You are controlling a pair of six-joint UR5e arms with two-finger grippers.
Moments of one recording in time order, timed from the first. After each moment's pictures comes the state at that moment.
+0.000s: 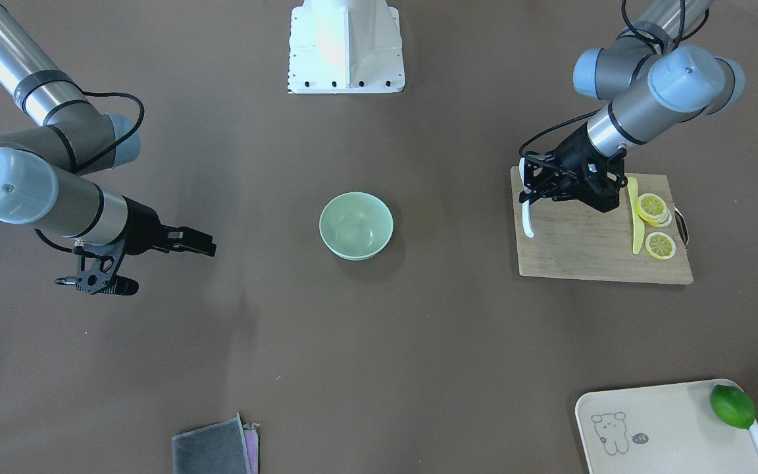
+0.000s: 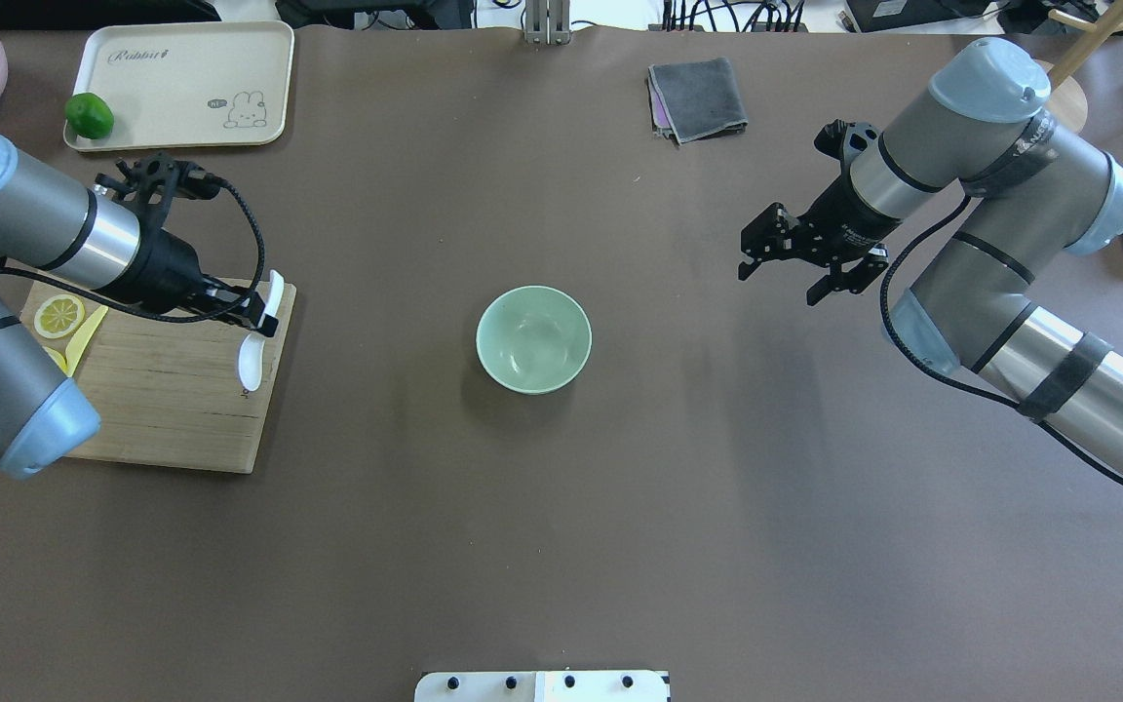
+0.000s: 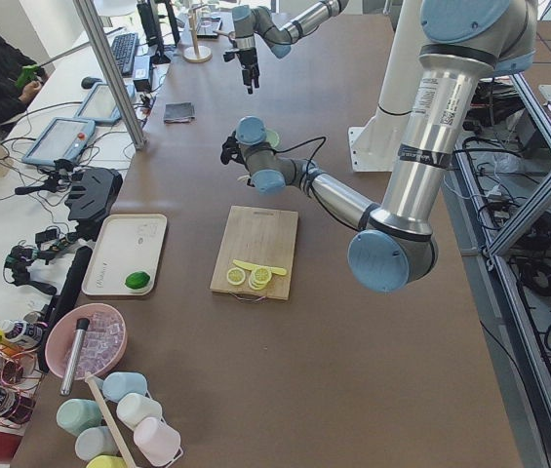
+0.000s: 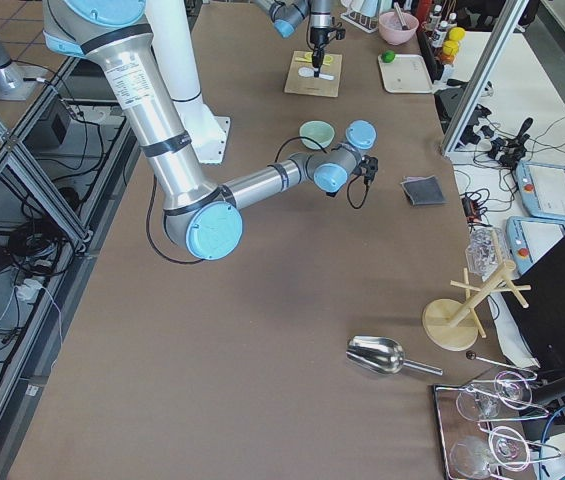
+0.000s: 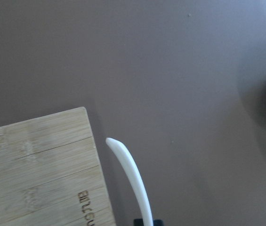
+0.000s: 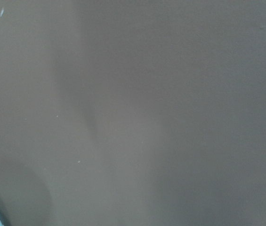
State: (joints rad) left arm -0.82 -1.87 -1.73 -2.20 -2.30 -1.00; right arm 0.89 -1.12 1.45 -1.10 2.45 1.22
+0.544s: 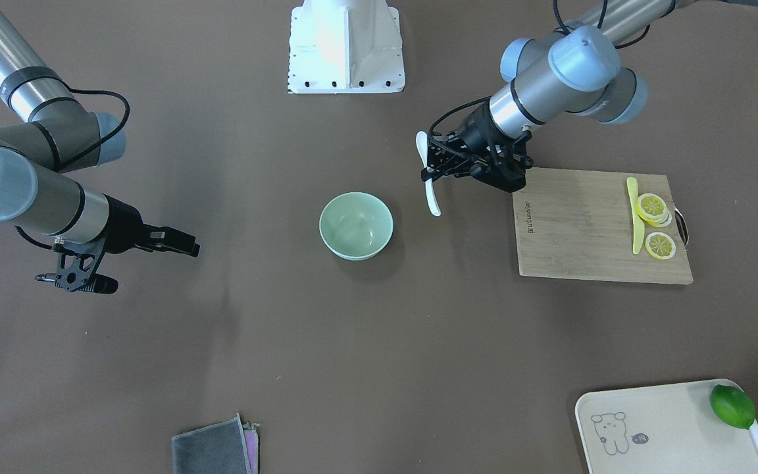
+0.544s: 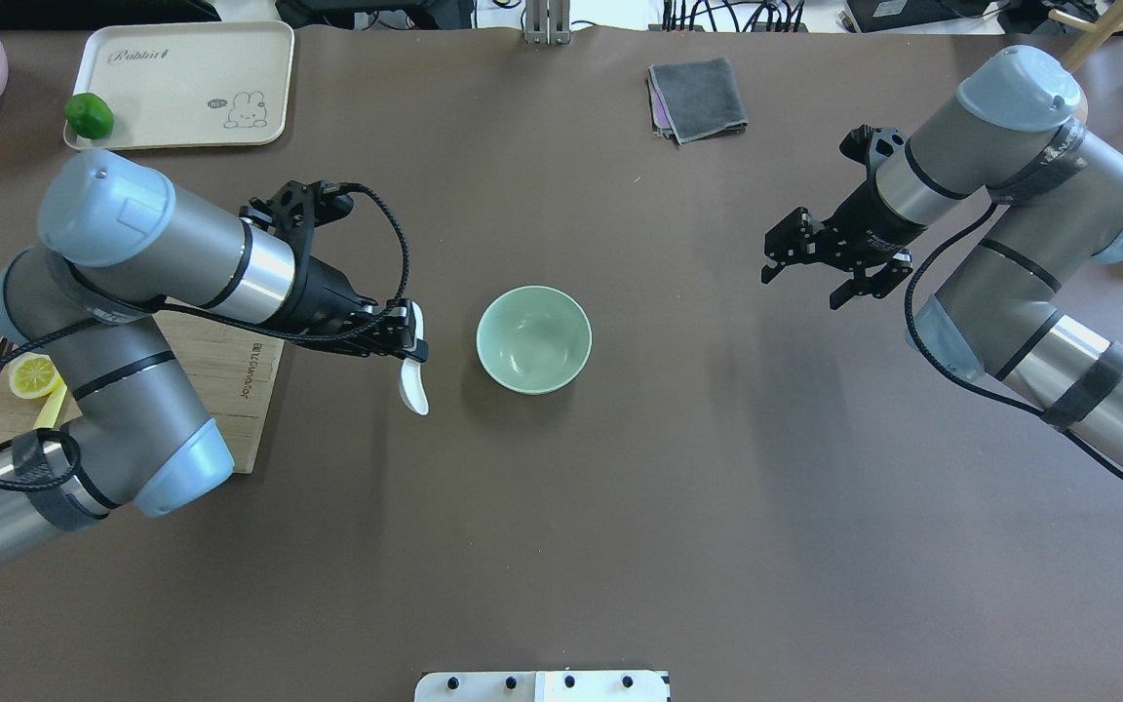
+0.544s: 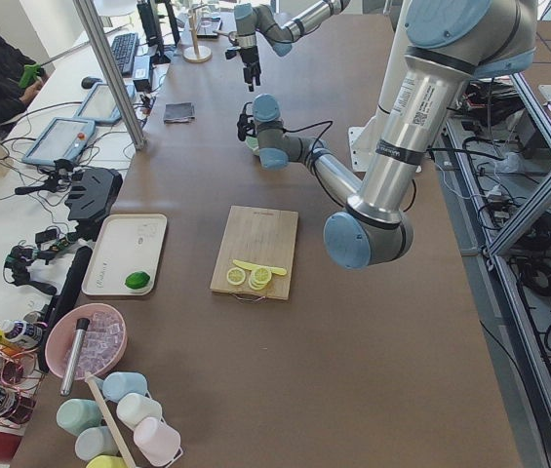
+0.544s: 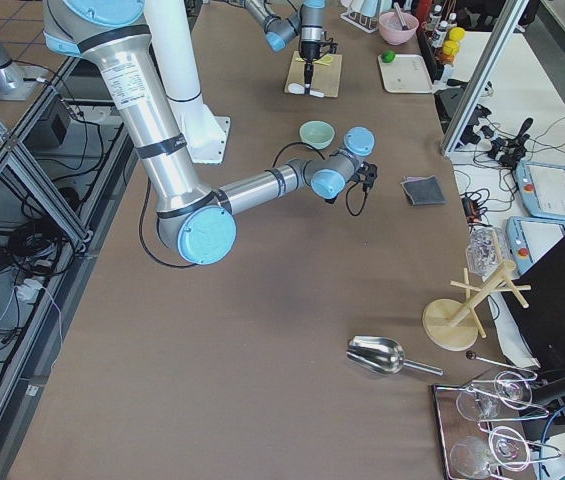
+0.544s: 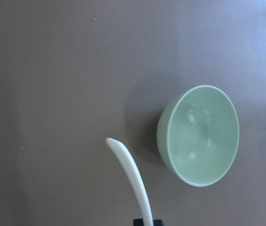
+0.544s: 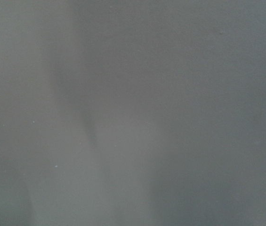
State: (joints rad) left arm -0.66 -2.03 -1.69 -2.29 -2.18 -1.38; right arm 0.91 -1.16 1.47 -1.10 2.44 1.21
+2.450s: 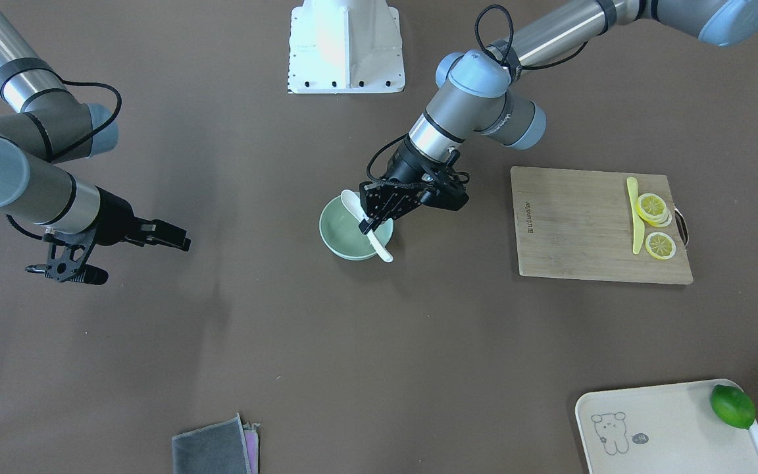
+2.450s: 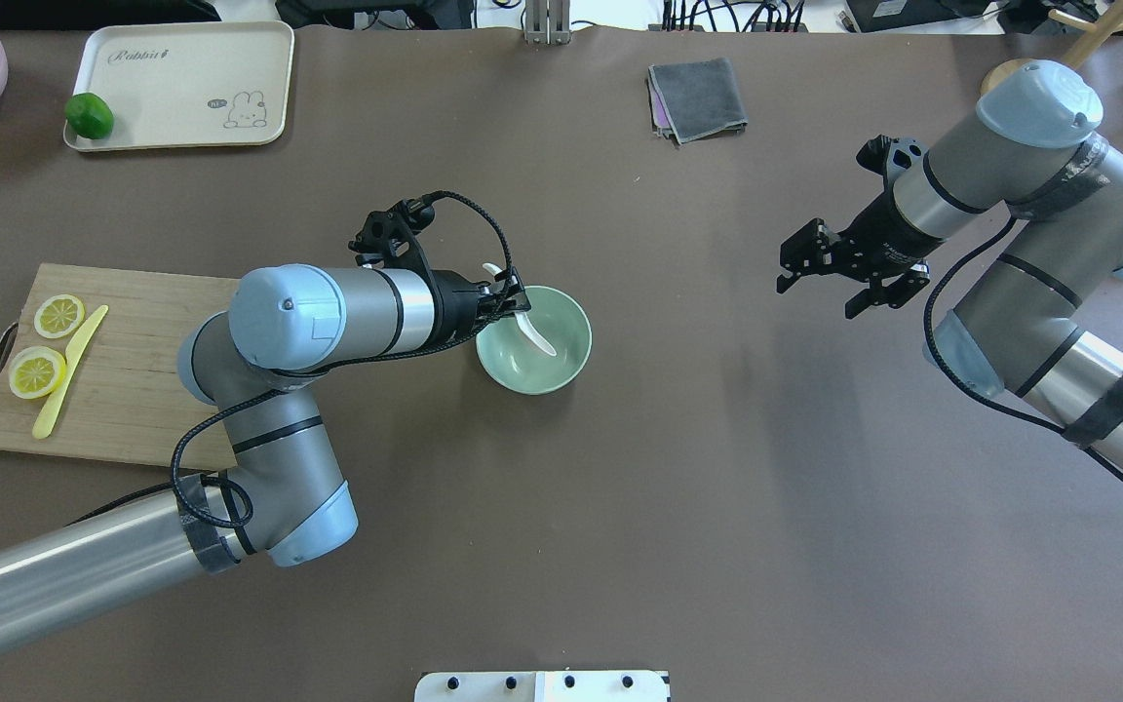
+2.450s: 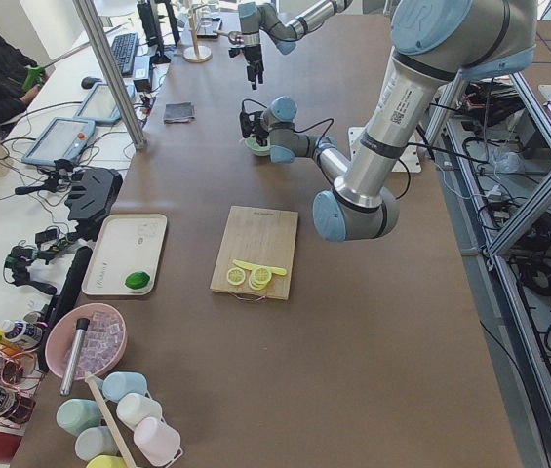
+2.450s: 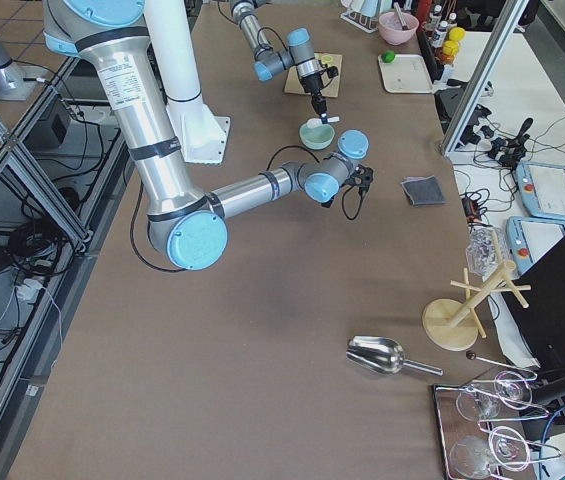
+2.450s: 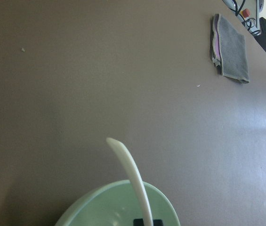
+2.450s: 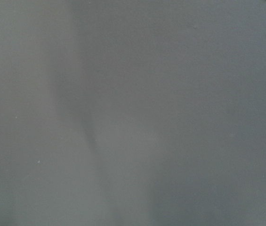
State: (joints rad) left arm -0.52 -2.18 -1.47 -2.48 -1.67 -1.68; right arm 0.90 -1.20 1.51 -1.10 2.42 1.21
